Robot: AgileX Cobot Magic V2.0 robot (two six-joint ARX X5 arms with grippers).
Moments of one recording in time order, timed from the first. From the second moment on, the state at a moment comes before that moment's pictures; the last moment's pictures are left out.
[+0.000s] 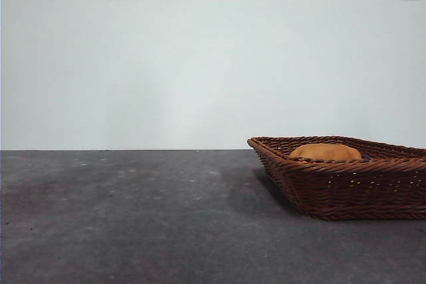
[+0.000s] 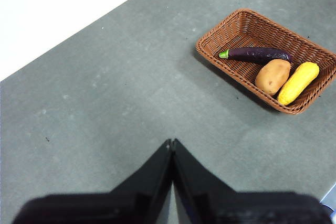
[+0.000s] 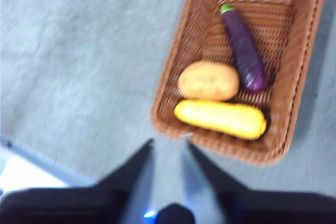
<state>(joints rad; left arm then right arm) -0.35 1.10 1.81 -1.32 0.13 0.29 0.06 0.98 1.26 -1.20 -0.50 -0.06</state>
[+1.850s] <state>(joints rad) -0.34 1.10 1.81 -1.19 0.13 0.30 0.06 1.12 1.27 -1.30 -0.35 -0.10</state>
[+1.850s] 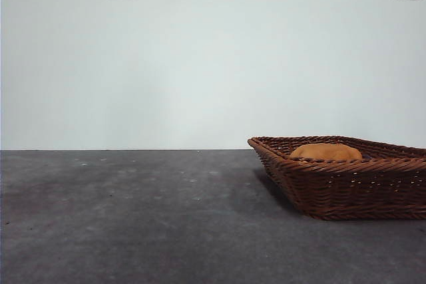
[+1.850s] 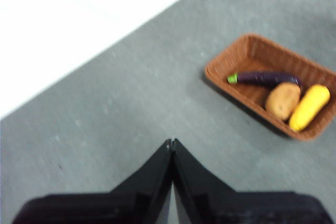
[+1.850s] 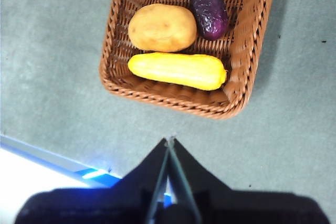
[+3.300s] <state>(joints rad) 0.10 0.02 0.02 -0.07 0.21 0.13 0.06 1.15 1.27 -0.92 -0.34 -0.10</state>
